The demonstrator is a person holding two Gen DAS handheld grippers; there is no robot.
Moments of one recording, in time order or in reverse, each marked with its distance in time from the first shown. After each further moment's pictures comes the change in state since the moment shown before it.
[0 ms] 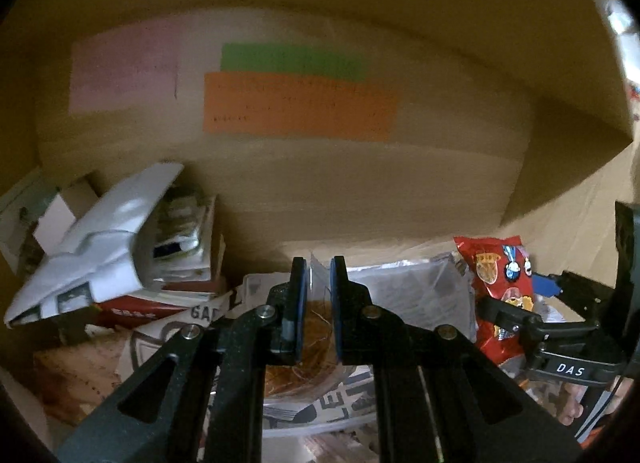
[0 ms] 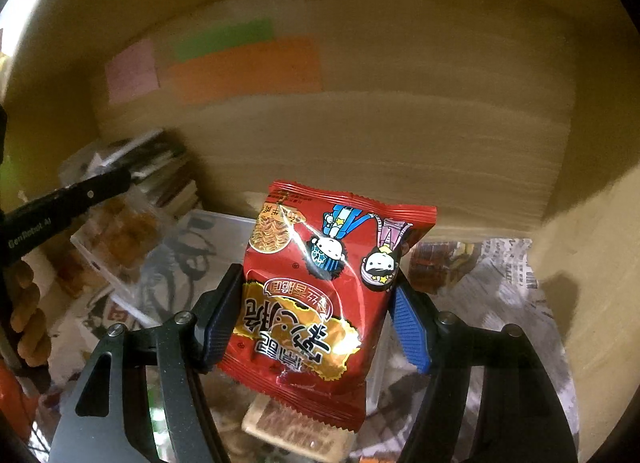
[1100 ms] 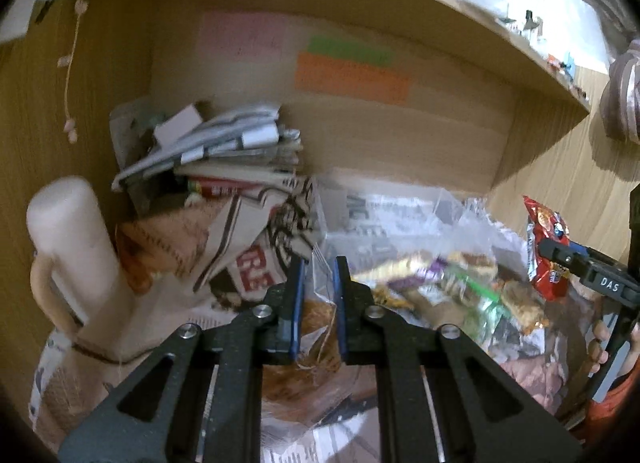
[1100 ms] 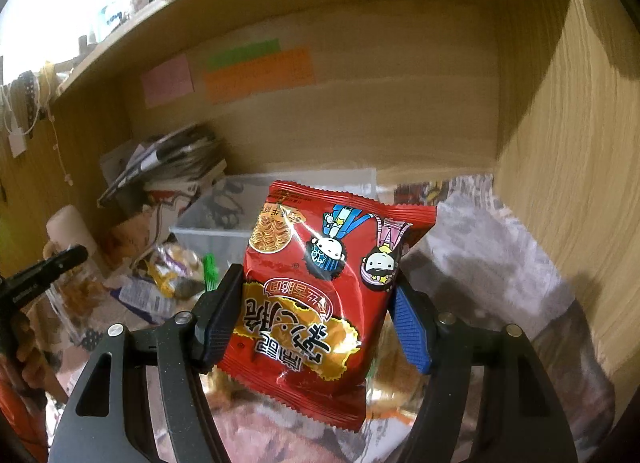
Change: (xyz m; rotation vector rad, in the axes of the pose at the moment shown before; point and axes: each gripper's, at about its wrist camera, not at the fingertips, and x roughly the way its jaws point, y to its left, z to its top) left arm -0.160 0.020 -0.104 -0.067 -0.015 0.063; right arm -0.100 0.003 -0.083 0.091 -0.089 0.015
